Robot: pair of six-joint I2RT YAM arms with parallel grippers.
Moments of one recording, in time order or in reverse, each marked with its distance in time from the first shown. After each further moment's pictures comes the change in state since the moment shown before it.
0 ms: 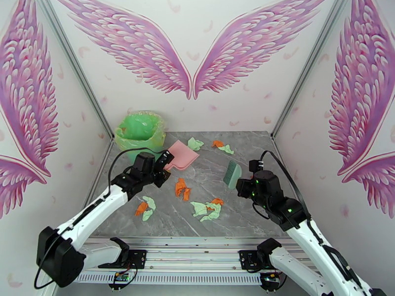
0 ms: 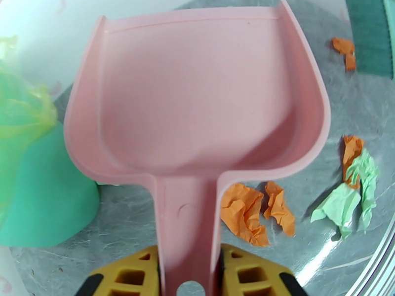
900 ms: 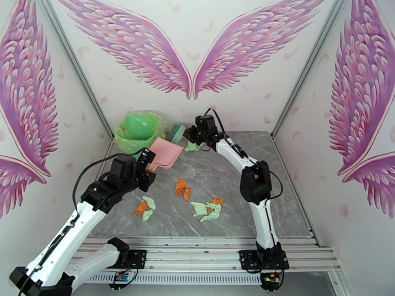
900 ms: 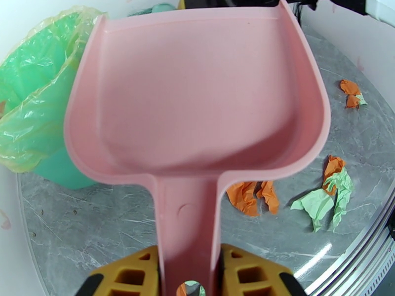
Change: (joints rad) left arm 0.029 -0.198 0.106 -0.312 -0.068 -0.150; right arm 0.034 1.488 1.293 0.376 -0.492 0.427
